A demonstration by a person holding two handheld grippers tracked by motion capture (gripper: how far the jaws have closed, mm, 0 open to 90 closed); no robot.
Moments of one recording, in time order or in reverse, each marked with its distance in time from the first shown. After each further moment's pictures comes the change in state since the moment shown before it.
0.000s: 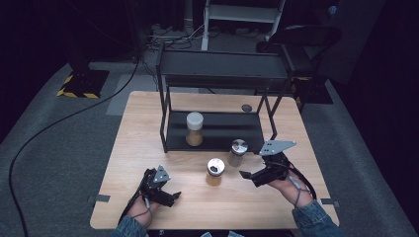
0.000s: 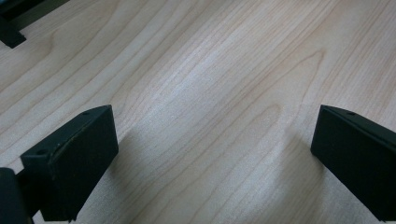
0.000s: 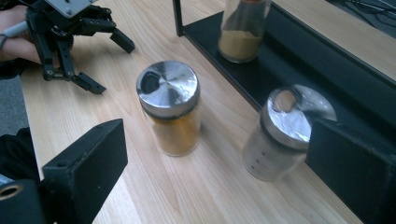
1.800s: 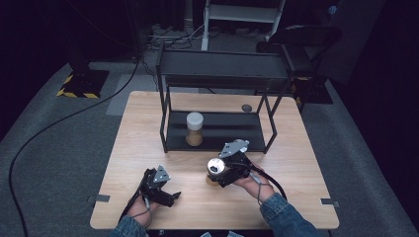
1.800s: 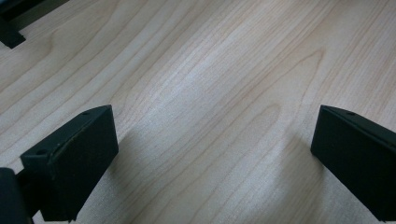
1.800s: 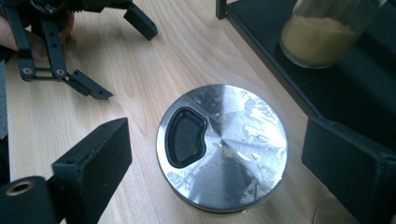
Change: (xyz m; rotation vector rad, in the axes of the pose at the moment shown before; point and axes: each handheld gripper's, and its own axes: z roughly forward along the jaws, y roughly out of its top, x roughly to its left) left arm 0.001 0.000 0.000 0.000 -0.003 0.002; right arm 0.009 0.033 0.104 0.110 0.102 -0.056
